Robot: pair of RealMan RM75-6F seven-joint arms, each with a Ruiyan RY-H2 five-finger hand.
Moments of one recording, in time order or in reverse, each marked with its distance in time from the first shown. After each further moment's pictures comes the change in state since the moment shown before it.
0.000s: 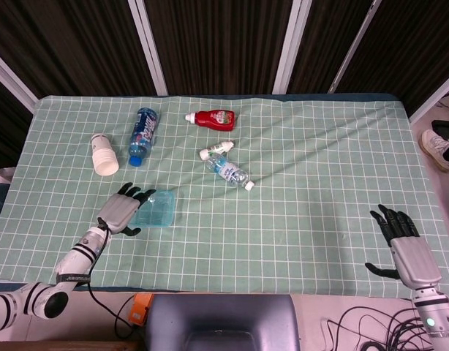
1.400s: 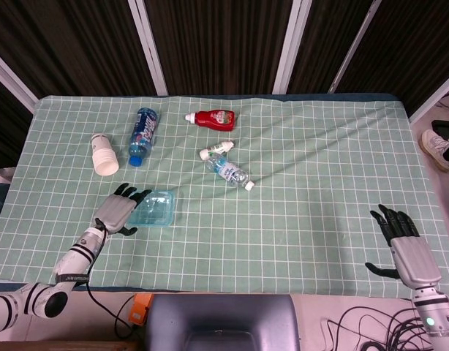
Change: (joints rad) left arm 0.033 -0.019 -0.014 0.049 0.034 0.009 -0.003; right arm 0.001 -0.001 0.001 0.000 0.006 -0.003 -0.004
